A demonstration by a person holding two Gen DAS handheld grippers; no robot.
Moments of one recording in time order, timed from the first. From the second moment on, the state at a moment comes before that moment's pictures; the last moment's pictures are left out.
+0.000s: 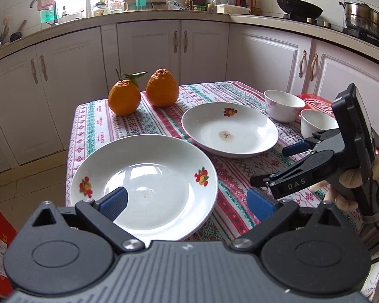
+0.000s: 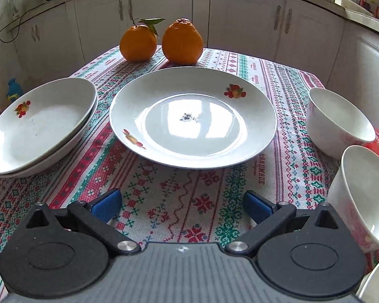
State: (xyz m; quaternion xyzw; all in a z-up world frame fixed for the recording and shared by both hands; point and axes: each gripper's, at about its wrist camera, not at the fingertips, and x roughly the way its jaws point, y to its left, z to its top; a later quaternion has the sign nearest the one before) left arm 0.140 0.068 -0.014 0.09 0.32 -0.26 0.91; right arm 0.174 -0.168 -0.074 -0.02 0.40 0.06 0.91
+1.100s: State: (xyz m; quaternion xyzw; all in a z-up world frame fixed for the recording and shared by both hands) left arm 0.354 -0.084 -0.041 0.19 0.43 -0.38 0.80; right arm 0.191 -0.180 -0.078 -0.02 0.38 0.07 0.92
